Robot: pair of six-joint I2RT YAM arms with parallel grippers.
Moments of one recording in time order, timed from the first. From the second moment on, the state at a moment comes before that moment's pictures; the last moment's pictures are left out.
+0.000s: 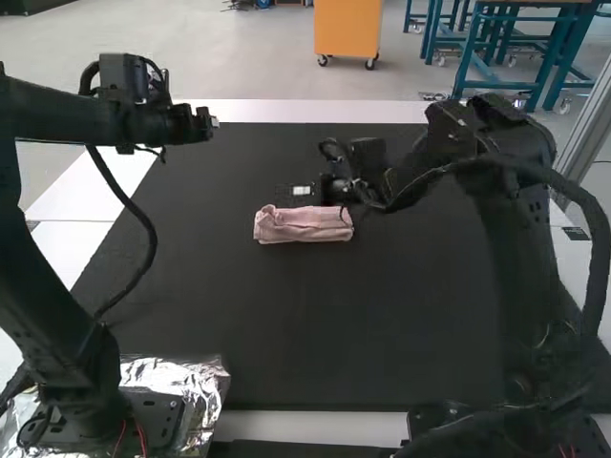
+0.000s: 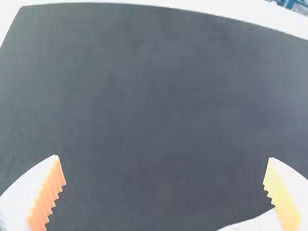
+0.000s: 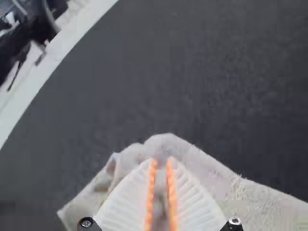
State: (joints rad) left arm 0.03 1.51 1.05 0.07 0.22 -0.14; right arm 0.47 2.19 1.27 0.55 -0.60 0.31
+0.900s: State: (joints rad) left arm 0.04 0.73 1.25 -0.01 0.12 -0.13; right arm 0.11 0.59 1.13 0.16 -0.54 0.44
